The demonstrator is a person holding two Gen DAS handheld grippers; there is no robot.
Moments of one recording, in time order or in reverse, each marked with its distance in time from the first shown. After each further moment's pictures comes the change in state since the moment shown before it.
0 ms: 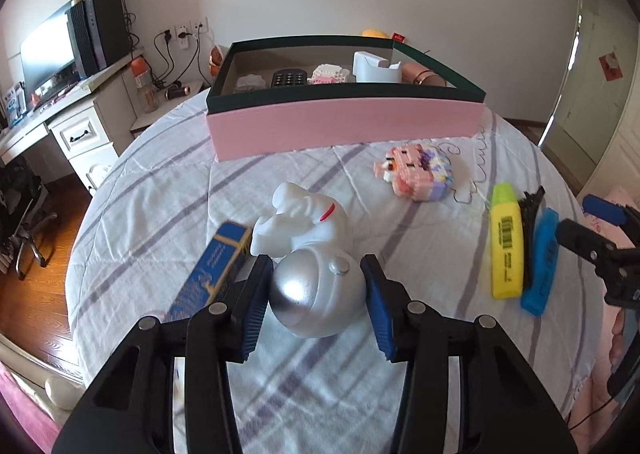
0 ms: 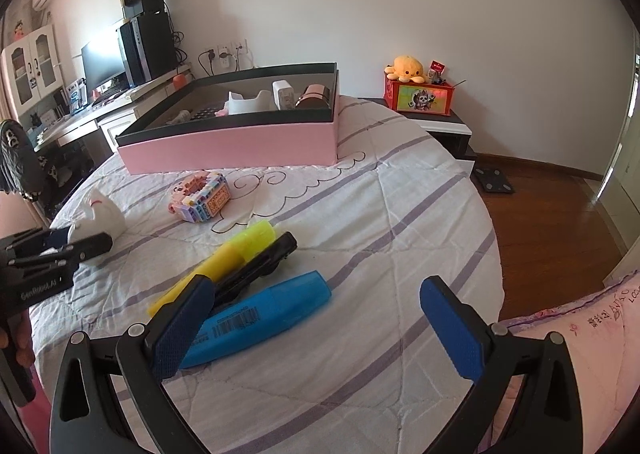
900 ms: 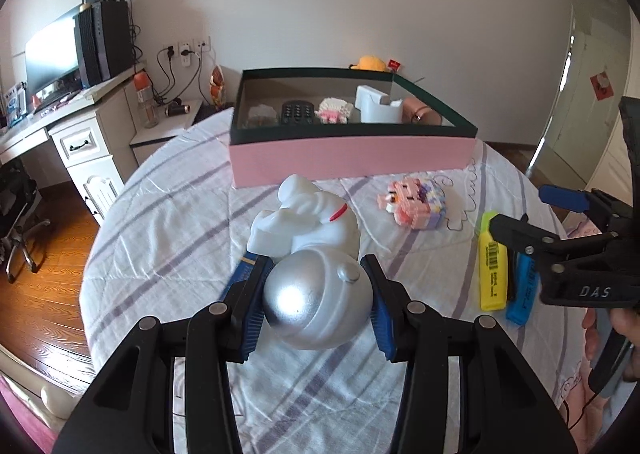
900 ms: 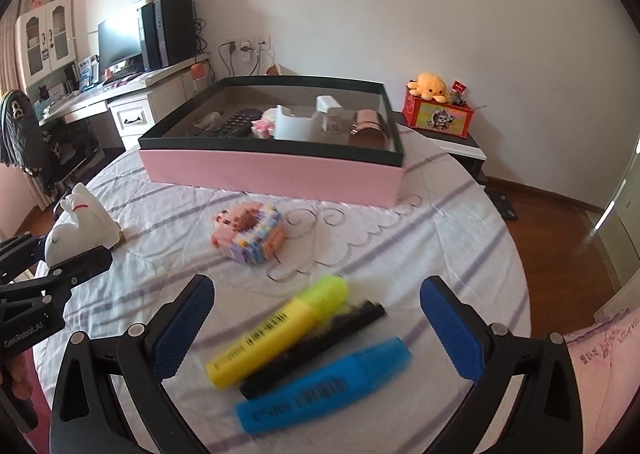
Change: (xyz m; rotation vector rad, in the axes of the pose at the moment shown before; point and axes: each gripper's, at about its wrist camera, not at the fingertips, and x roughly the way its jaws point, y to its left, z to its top) left arm -0.023 0.022 0.010 -0.029 -0.096 -0.029; right arm 0.020 0.063 0.040 -0.119 0.004 -0.002
